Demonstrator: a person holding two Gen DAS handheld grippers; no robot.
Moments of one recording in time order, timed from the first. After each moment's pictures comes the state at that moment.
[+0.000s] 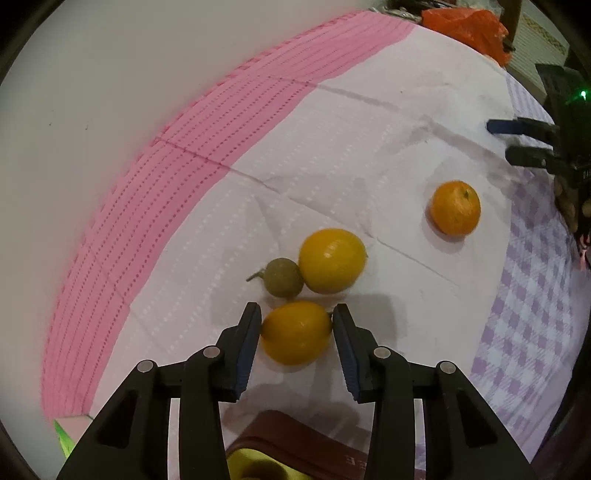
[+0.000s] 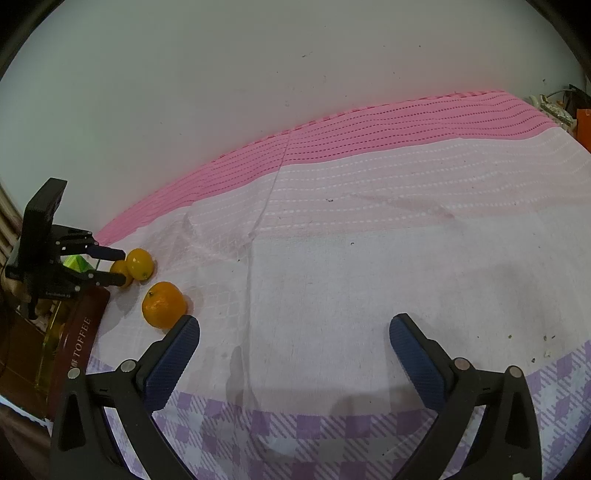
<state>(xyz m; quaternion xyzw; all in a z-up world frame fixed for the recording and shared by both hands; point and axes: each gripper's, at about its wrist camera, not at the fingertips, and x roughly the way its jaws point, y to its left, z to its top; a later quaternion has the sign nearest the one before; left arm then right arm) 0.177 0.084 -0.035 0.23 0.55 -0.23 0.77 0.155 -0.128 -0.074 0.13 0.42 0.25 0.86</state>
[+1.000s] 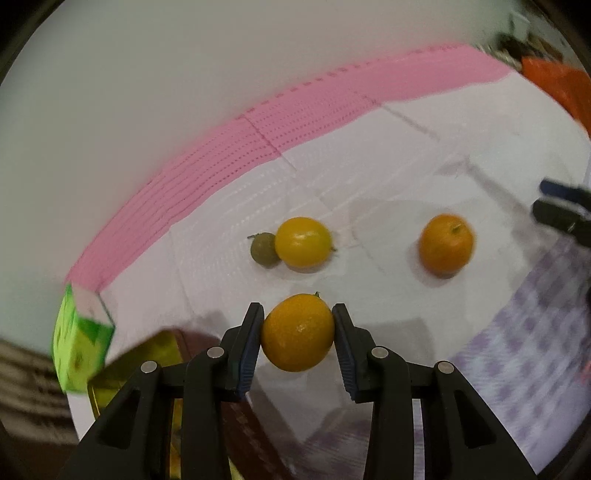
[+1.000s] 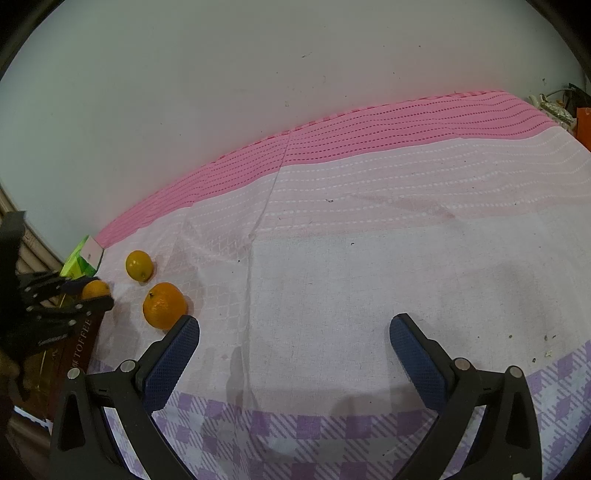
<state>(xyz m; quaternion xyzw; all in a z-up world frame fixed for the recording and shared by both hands) 0.111 0.033 -0.019 0.14 0.52 0.01 0.84 0.157 -0.131 -0.075 0.14 0.42 0.25 0.86</state>
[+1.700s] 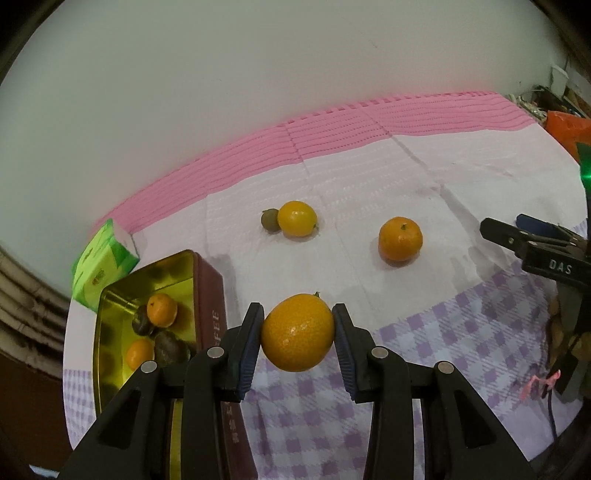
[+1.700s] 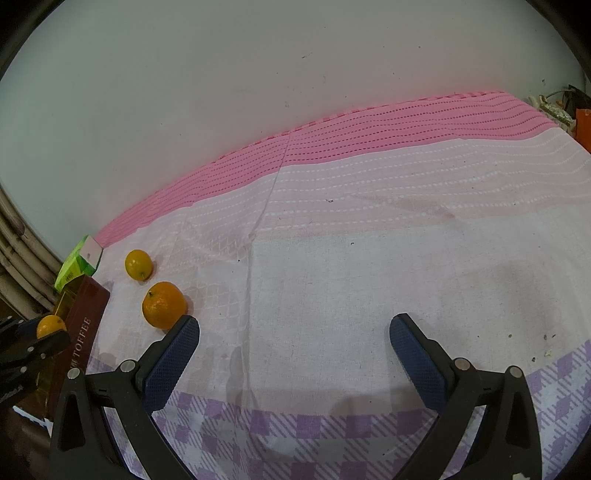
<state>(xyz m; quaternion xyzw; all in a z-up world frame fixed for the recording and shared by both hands) 0.043 -0.006 0.017 0.08 0.48 0.10 0.87 0.157 -0.130 -0.075 0.13 0.42 0.25 0.86</state>
